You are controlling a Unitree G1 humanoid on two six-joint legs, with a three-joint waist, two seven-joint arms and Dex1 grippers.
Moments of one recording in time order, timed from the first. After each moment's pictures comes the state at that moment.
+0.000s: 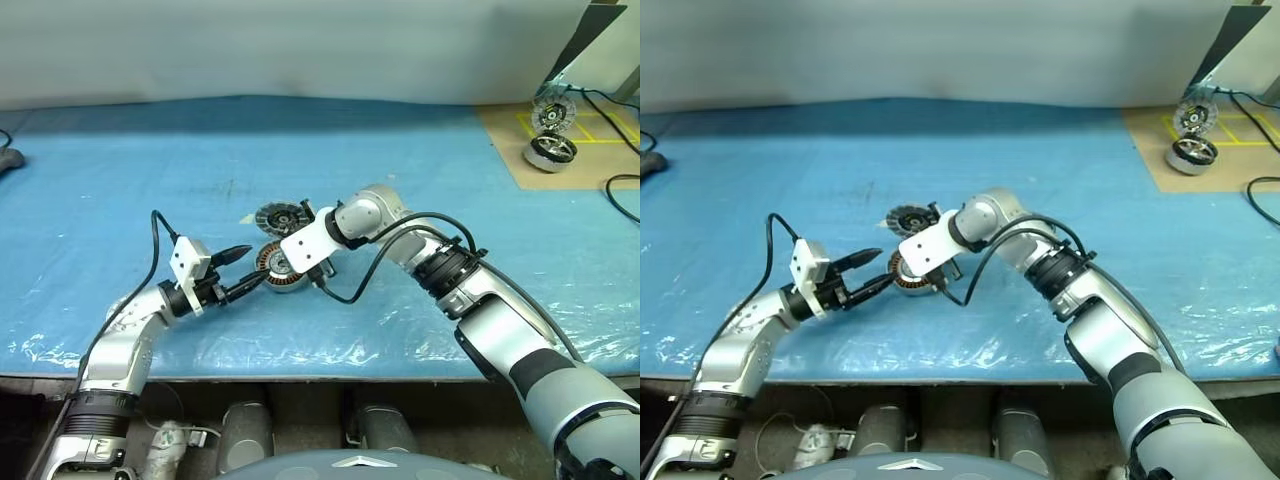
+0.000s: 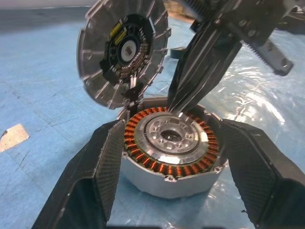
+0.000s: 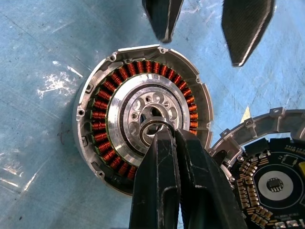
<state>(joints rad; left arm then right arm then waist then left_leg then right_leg) -0.11 0.50 0.06 0.02 -0.45 0.11 -0.98 -0.98 -0.31 0.64 0.42 -0.42 -0.20 1.14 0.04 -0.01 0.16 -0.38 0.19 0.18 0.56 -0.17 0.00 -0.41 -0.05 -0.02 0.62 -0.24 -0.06</state>
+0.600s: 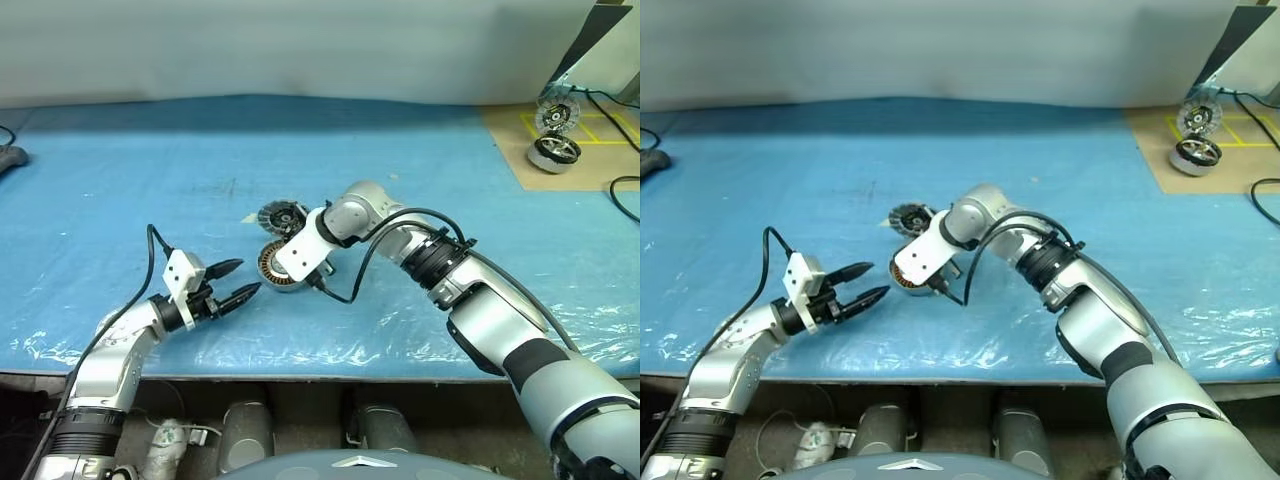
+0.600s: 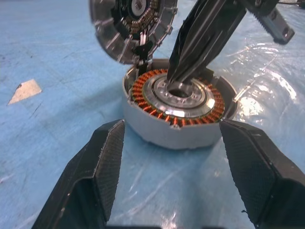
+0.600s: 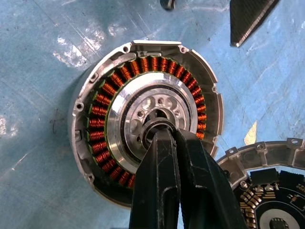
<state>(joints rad) -0.03 0.48 0.07 -0.03 -0.41 0.12 -0.92 -1.06 -0.26 0.70 0.55 -0.52 -0.34 1.13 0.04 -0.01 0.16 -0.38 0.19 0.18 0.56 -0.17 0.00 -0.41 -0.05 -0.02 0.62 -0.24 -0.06</state>
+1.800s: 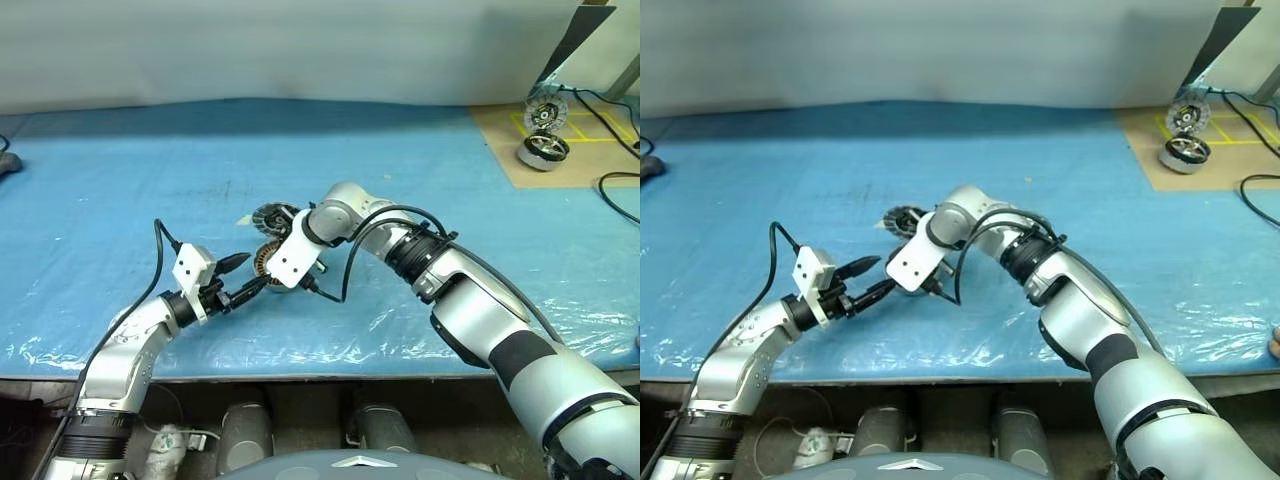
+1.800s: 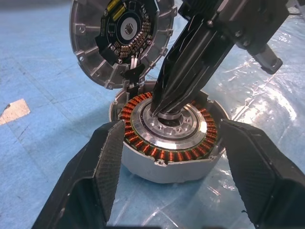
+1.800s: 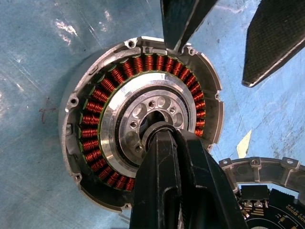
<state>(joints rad) -0.03 0.46 0.06 -0.09 -0.41 0.20 -0.83 -1.11 -0.18 0.73 0.67 -0.65 -0.46 1.08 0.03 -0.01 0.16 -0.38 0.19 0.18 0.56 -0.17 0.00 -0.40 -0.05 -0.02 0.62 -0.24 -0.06</state>
